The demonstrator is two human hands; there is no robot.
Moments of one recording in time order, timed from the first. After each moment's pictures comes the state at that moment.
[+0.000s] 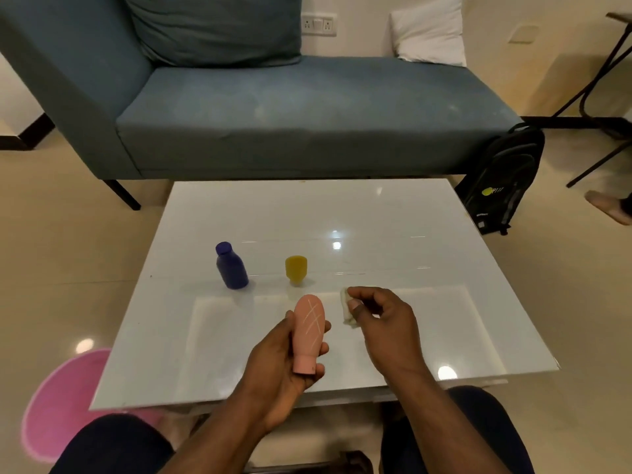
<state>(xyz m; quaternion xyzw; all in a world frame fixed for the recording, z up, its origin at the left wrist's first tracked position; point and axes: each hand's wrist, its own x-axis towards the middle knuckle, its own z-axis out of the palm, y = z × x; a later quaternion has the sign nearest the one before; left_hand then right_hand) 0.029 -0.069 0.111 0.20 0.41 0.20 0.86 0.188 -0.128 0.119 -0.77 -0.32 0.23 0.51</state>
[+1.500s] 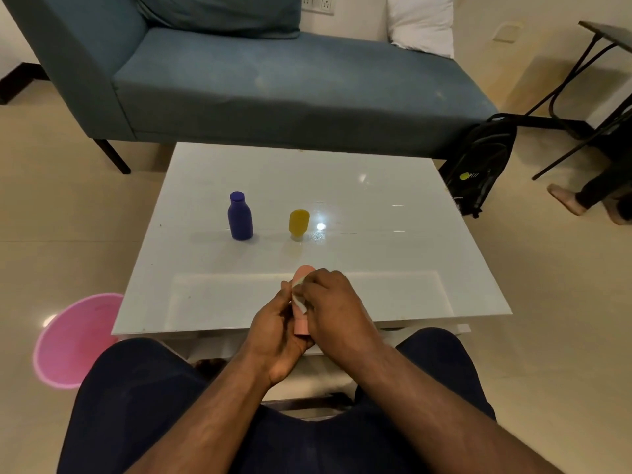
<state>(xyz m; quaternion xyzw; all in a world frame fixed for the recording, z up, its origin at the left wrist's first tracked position) -0.024 -0.121 0.100 0.16 0.35 0.22 0.89 0.079 -0.173 0.139 -0.73 -0.64 0.08 0.21</state>
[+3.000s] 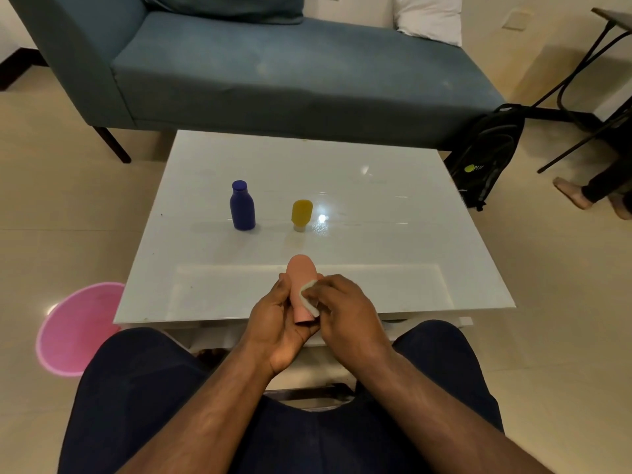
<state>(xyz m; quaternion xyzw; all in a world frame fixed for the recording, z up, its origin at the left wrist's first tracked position) -0.026 -0.116 0.092 0.06 0.35 0.23 0.91 0.083 -0.190 0.122 -0.74 -0.60 0.11 0.28</state>
